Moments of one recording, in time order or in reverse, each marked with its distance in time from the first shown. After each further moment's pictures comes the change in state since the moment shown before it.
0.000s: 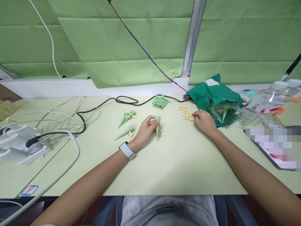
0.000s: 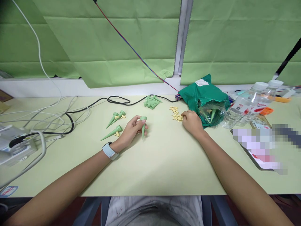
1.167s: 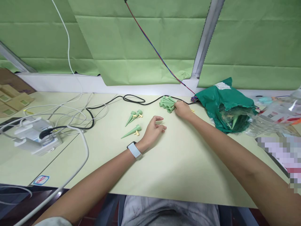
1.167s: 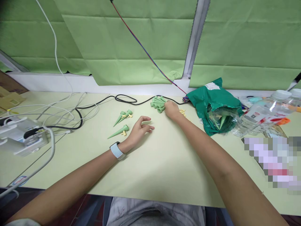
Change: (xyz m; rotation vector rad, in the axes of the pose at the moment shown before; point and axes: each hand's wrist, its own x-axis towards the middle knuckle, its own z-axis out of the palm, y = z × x) left_hand 0.000 -0.013 -0.001 0.143 0.189 0.032; right_hand 0.109 -0.106 0.048 -0.133 -0.247 -0.185
